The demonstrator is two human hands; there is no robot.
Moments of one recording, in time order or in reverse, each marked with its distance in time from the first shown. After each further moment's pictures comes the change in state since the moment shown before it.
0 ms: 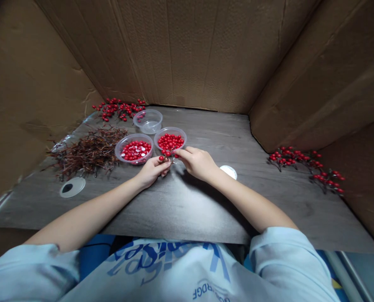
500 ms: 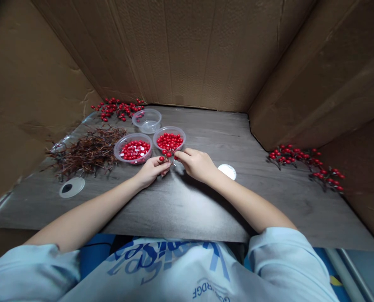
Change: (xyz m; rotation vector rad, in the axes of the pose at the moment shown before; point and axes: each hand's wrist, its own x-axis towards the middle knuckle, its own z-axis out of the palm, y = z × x) left_hand -0.001 0.001 0.000 0.061 -0.036 -0.008; right_hand -0.006 -0.003 0.004 -0.062 0.002 -0.016
